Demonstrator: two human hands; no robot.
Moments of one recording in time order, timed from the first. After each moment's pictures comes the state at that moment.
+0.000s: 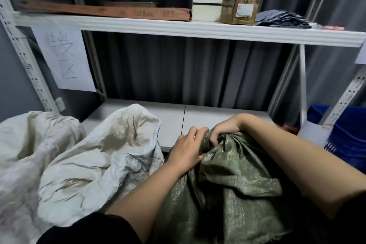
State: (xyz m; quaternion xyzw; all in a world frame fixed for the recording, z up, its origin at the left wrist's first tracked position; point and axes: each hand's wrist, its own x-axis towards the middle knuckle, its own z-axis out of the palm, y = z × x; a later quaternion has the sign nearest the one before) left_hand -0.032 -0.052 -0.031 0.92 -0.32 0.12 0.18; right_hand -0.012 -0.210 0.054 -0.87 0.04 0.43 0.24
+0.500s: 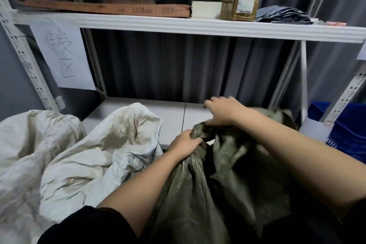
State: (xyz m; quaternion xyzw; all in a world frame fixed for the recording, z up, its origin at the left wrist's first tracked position) left_hand -0.008 -0.056 -0.031 0.88 -0.11 -0.11 0.45; right_hand -0.021 -0.186 0.085 -0.99 -0.07 0.00 -0.12
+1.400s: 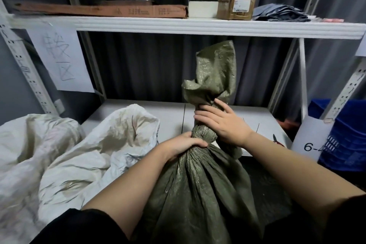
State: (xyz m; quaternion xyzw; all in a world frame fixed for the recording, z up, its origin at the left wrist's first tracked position) left_hand -0.016 -0.045 -0.005 0.71 -0.14 -0.33 0.60; right_hand -0.018 -0.238 0.007 -0.87 -0.33 -0.31 -0.19
